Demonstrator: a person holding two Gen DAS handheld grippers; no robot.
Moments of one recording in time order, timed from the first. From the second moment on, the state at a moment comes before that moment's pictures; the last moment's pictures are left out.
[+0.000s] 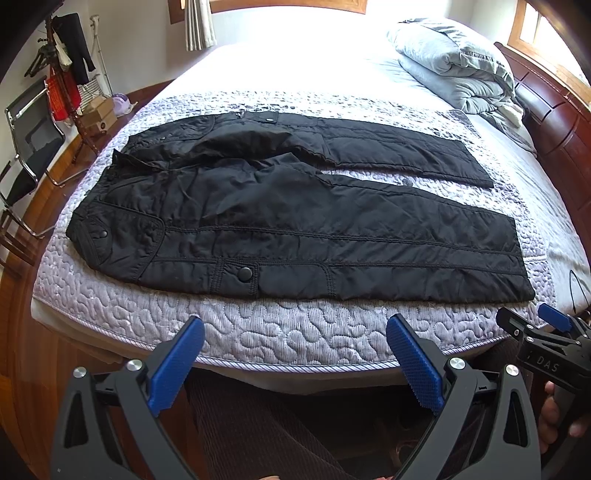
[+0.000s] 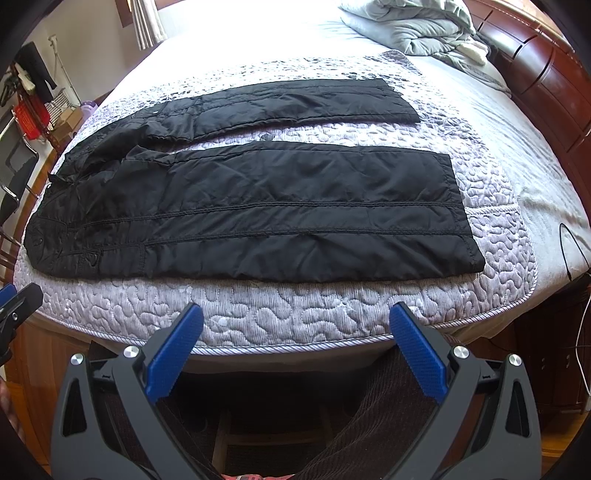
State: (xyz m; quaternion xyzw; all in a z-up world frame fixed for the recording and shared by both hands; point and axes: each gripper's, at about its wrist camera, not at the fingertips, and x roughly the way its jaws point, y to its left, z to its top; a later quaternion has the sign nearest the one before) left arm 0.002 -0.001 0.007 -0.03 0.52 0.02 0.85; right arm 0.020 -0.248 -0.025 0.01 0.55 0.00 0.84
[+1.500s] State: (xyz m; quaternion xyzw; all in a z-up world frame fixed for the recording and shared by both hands) left arm 0.002 -0.003 0.008 -0.03 0.52 0.02 0.85; right arm 0.020 -0.247 -0.028 0.01 0.55 0.00 0.83
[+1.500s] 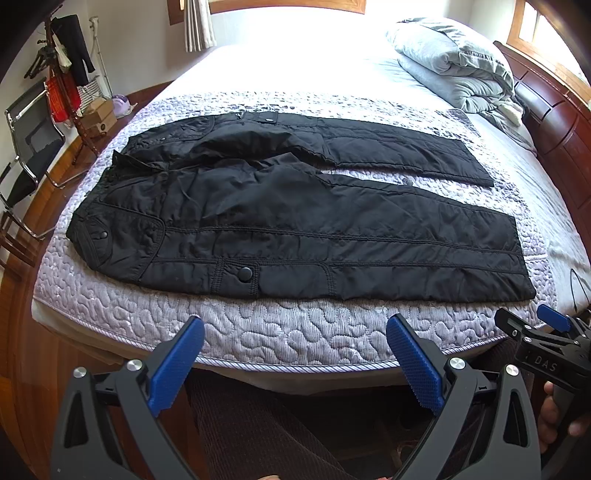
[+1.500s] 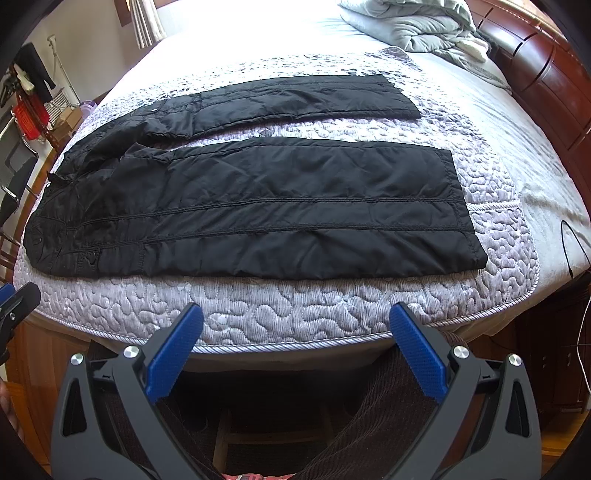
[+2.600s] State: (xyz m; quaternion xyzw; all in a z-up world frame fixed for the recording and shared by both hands) left arm 0.129 0.112 0.043 -0.07 0.47 0.04 0.88; right arm 0.184 -0.321 0.042 -0.07 0.43 -0.01 0.90
